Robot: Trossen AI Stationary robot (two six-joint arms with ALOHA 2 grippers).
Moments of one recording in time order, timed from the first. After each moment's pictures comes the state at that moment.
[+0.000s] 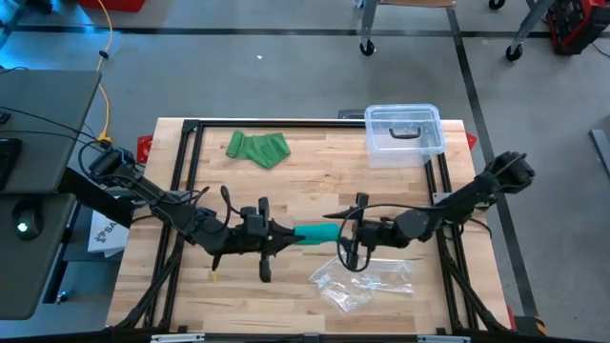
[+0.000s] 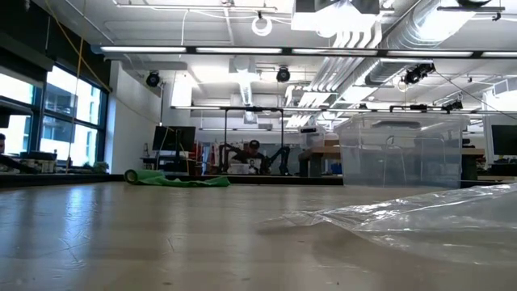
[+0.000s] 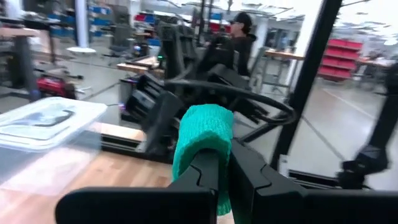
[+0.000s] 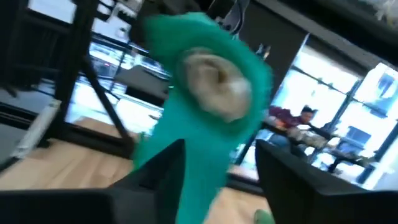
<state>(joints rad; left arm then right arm) -0.56 1.42 1.09 0.34 -0.65 -0.16 0.47 1.46 0.78 0.84 0.57 -0.50</state>
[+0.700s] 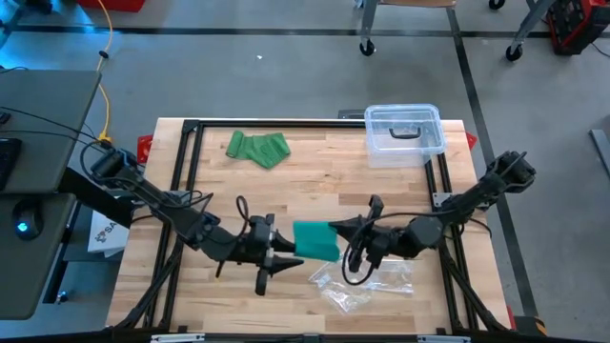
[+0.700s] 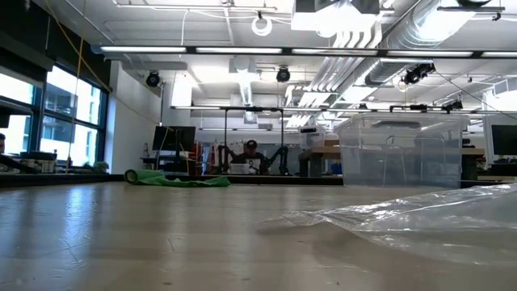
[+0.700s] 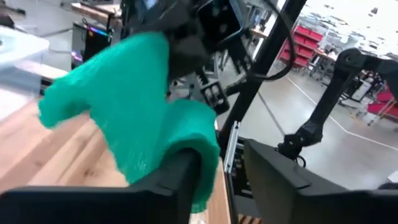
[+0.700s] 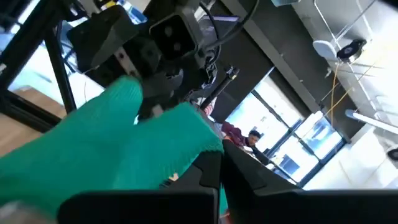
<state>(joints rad) -0.57 1.45 1.09 0.24 -0.51 -0.43 0.57 1.45 0.87 0.83 0.76 -0.92</state>
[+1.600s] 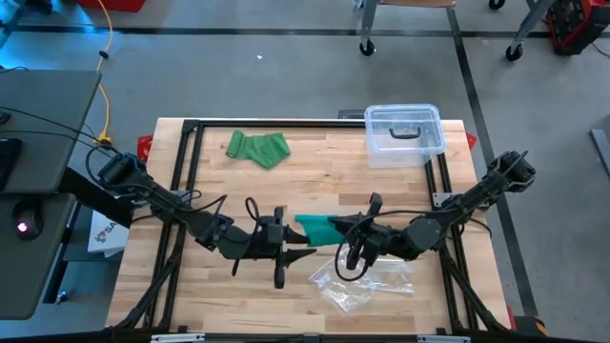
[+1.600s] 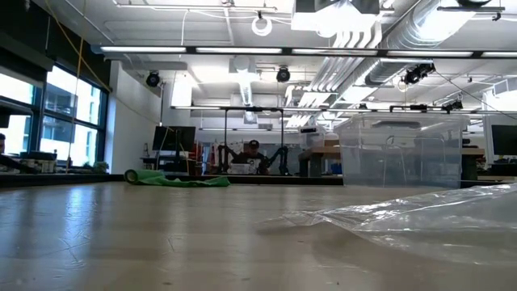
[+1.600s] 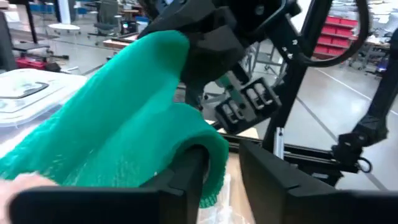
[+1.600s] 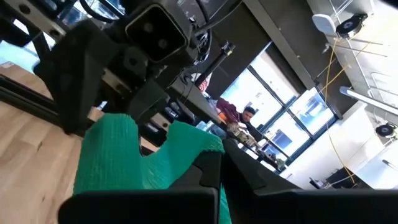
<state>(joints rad) -0.51 1.54 1.09 0.36 -0.58 -0.21 0.58 1.45 0.96 0.65 0.86 -0.85</state>
